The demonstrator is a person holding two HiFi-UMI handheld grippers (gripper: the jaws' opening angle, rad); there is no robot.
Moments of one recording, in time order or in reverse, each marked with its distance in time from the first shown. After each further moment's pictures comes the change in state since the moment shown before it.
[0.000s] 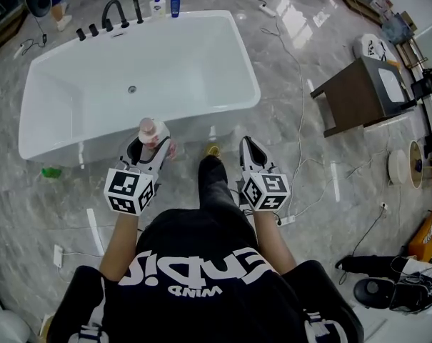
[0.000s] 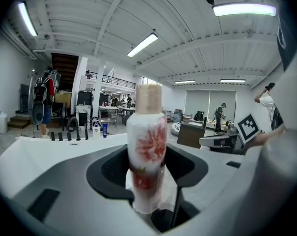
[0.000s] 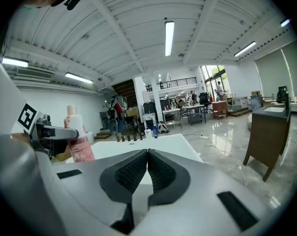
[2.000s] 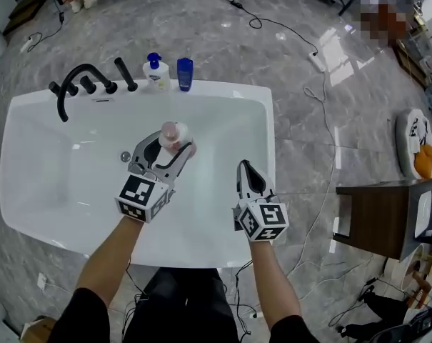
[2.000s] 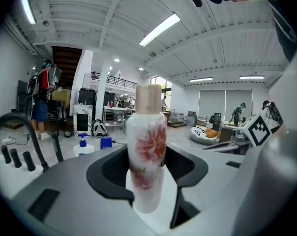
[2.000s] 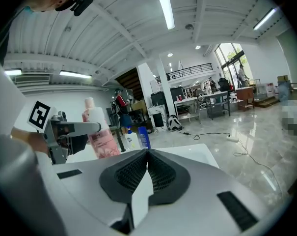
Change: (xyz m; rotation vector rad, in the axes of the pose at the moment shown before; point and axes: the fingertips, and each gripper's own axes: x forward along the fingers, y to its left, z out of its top) left arm 0.545 0.302 0.069 -0.020 -0.038 0.079; right arm 0.585 -0.190 0.071 0.001 0.077 0.199
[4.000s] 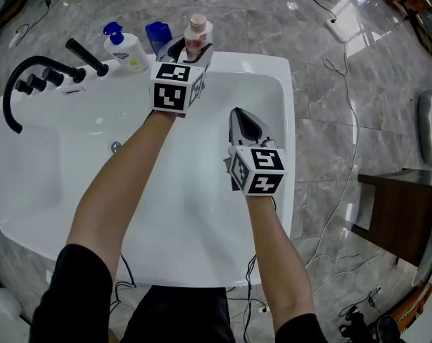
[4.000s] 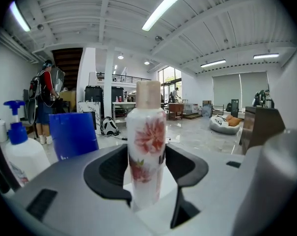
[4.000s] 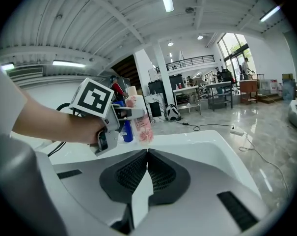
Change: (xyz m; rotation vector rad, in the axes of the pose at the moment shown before) left arm 0.285 0.115 -0.077 0.052 0.067 0.159; right arm 0.175 -0.081 -0.073 -0.008 0.118 -0.005
